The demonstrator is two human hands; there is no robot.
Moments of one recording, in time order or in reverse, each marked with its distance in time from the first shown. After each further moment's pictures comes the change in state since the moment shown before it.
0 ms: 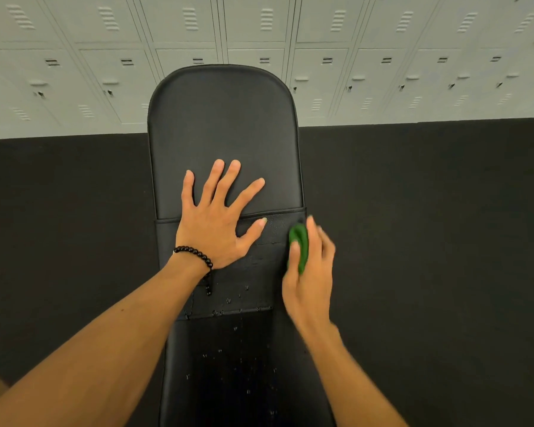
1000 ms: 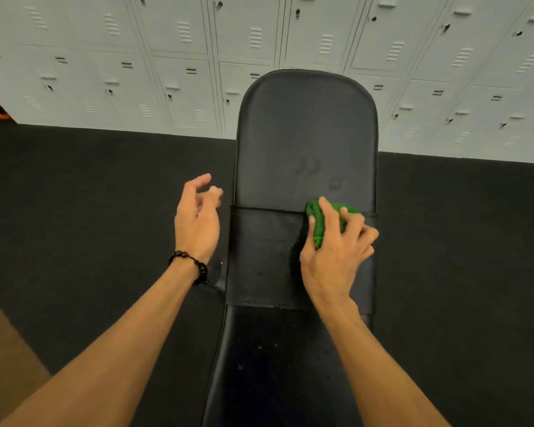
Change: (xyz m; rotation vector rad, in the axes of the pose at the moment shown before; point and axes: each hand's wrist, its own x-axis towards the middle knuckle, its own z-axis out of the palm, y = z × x) left_hand -0.062 -0.083 -0.026 -1.217 0.273 -0.928; right_hand 0.009 -0.055 0.067 -0.360 0.231 -0.287
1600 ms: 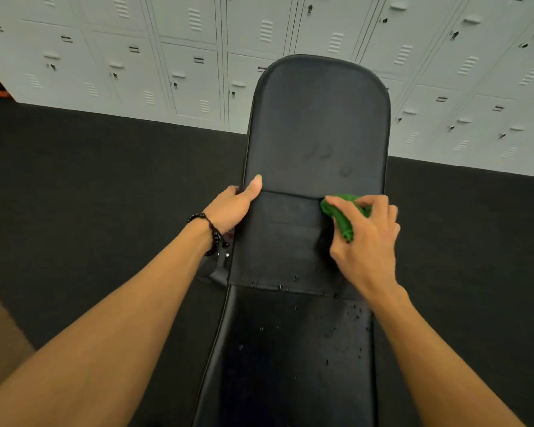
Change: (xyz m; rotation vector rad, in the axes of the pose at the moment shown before) left_hand 0.008 -0.002 0.007 0.245 -0.468 -0.363; right_hand 0.022 0.037 -0.037 -0.046 -0.245 -0.284
